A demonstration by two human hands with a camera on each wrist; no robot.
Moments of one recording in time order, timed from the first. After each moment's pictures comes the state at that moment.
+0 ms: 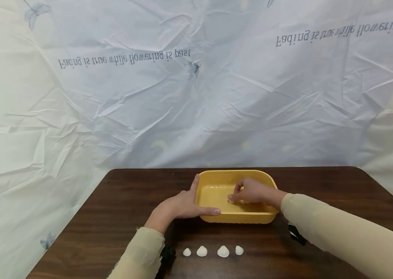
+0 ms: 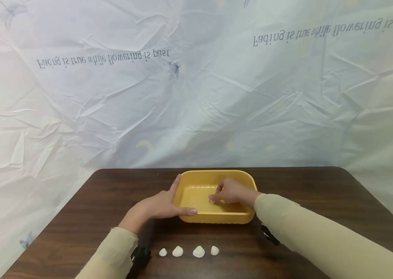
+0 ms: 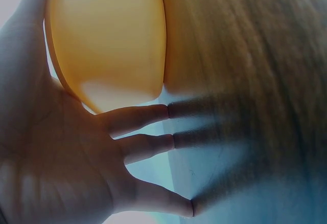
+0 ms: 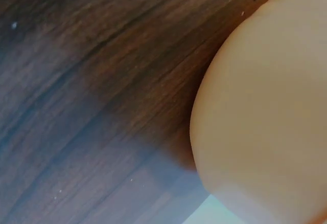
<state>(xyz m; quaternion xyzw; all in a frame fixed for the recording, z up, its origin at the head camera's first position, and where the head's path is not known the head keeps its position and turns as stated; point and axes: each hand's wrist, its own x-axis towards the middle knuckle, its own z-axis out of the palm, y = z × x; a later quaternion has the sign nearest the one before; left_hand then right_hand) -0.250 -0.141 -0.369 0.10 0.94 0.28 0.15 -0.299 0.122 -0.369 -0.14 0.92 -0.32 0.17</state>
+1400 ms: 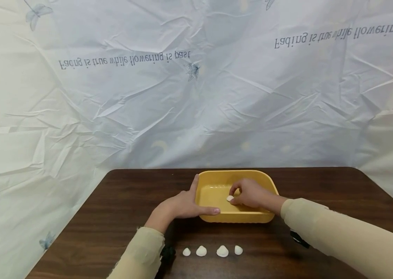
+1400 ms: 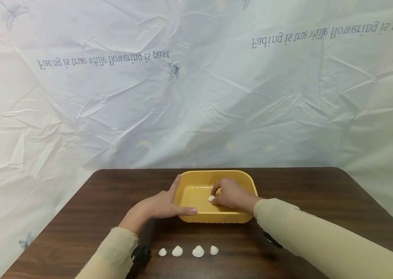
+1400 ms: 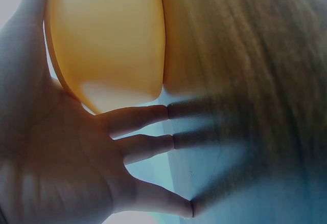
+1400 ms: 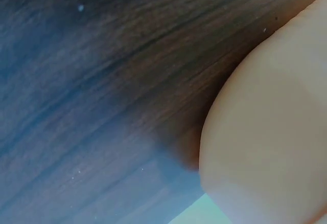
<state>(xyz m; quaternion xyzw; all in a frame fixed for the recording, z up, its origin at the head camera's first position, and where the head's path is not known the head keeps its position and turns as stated) -0.249 -0.140 -0.368 0.10 0.94 0.28 0.15 -0.290 0.117 -0.373 -0.21 0.93 -0.29 0.08</state>
